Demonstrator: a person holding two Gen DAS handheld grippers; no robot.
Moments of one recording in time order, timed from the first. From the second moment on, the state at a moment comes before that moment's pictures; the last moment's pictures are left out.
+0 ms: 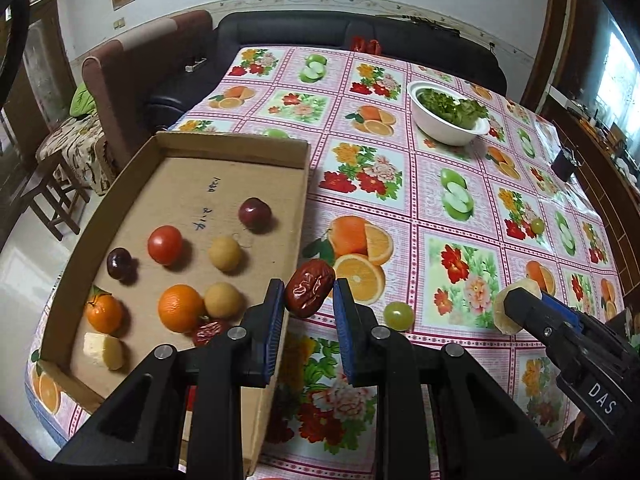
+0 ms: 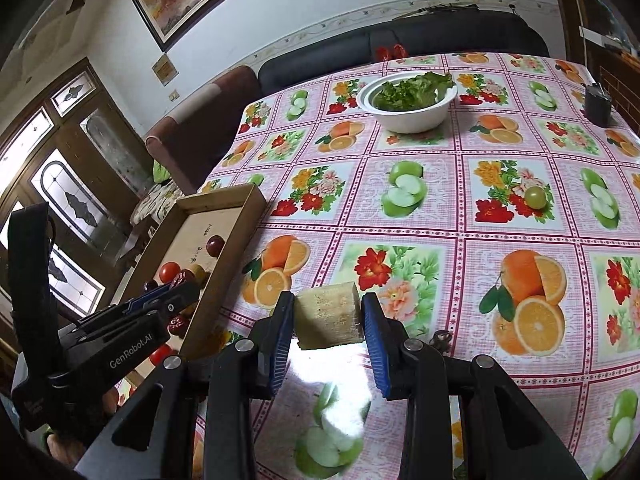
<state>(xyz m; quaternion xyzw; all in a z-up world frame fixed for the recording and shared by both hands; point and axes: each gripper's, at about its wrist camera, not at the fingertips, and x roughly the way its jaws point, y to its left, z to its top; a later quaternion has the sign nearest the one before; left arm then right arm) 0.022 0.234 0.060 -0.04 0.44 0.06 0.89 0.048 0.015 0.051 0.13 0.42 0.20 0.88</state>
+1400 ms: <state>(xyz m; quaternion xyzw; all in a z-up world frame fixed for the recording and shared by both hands) 0.041 0.358 0.064 -0.12 0.44 0.13 0.88 0.095 0.129 0.063 0.10 0.43 0.28 0.86</state>
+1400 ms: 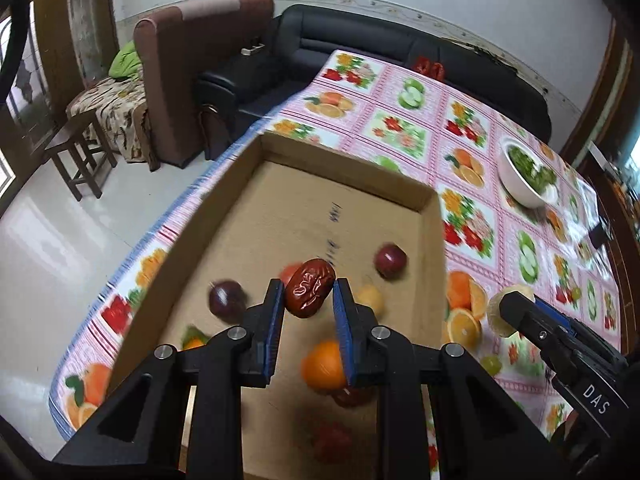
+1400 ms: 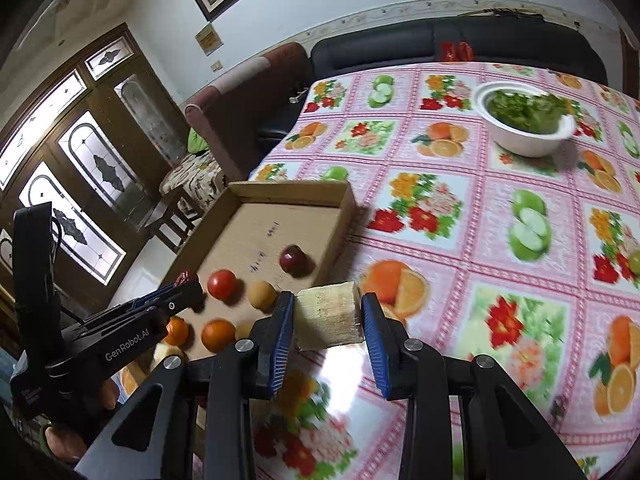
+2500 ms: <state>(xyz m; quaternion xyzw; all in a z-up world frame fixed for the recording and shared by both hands) 0.117 0.405 0.014 -0.15 0.52 0.19 0.82 0.193 0.244 0.018 0.00 0.47 0.28 0.84</state>
